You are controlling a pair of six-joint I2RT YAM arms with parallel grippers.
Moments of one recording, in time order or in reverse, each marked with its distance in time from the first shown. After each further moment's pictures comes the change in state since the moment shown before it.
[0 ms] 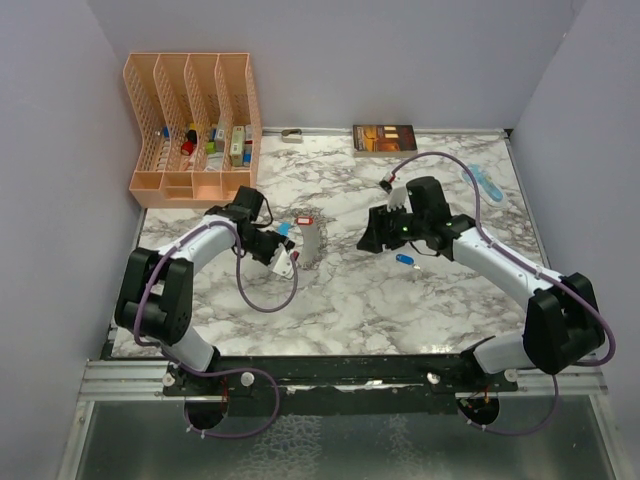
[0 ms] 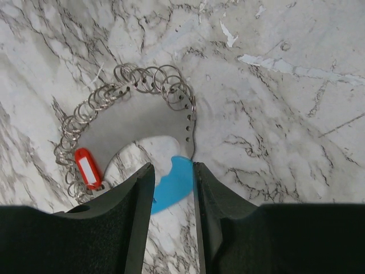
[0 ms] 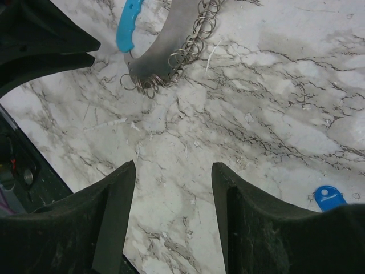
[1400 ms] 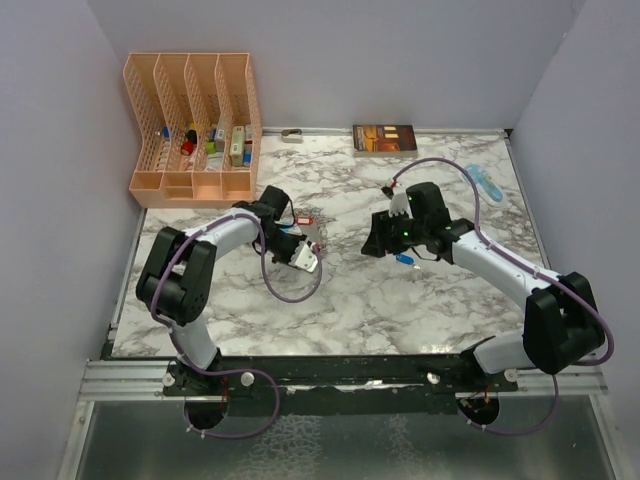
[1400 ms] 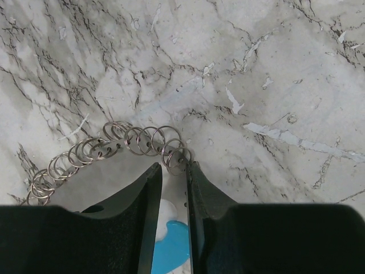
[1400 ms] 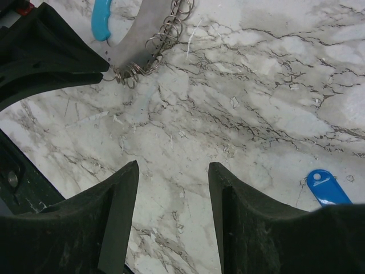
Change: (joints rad) left arm -0.132 0.164 0.106 0.023 0.036 -0.190; right arm 0.000 -0.002 -0.047 -0.002 0.048 0.003
